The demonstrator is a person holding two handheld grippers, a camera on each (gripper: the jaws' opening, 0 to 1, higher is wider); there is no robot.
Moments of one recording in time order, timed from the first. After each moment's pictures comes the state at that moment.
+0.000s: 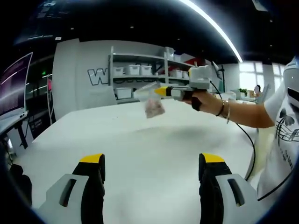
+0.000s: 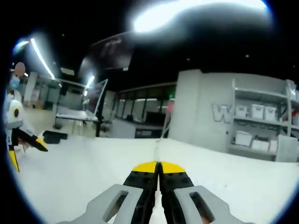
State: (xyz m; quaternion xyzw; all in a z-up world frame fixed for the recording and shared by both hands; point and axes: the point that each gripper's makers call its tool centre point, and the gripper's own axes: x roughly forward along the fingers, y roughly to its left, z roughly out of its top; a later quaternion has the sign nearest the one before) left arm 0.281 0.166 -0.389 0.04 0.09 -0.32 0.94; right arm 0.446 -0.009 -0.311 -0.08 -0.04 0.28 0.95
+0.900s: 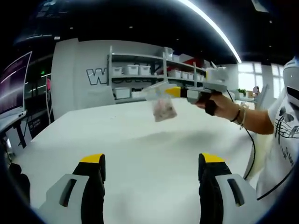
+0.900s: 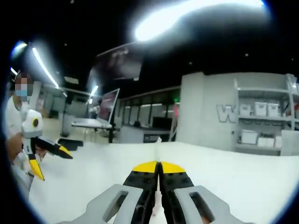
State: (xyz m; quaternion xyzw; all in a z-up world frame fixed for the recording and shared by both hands) left arm 0.278 0.162 -0.392 0.04 0.09 -0.33 0.94; right arm 0.382 -0.002 -0.311 -0.05 -0.05 0.32 0.95
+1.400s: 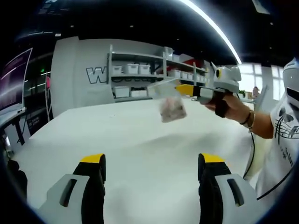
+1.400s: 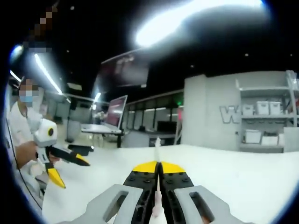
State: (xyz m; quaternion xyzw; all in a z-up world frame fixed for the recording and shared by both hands) left arm 0.278 0.163 -0.399 0.04 0.10 -0.33 0.94; right arm 0.345 0.003 -0.308 -0.02 -0.07 0.33 0.94
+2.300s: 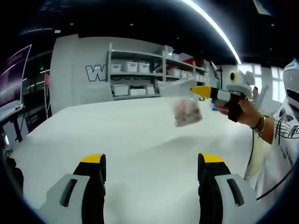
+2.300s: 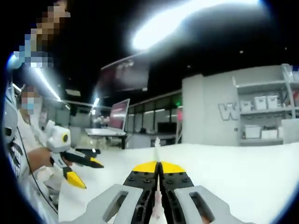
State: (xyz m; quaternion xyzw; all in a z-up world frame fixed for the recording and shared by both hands) left arm 0.280 0.158 -0.406 0.03 0.11 -0.34 0.93; right arm 0.300 -0.008 -0.319 0.00 -0.07 0.33 0.94
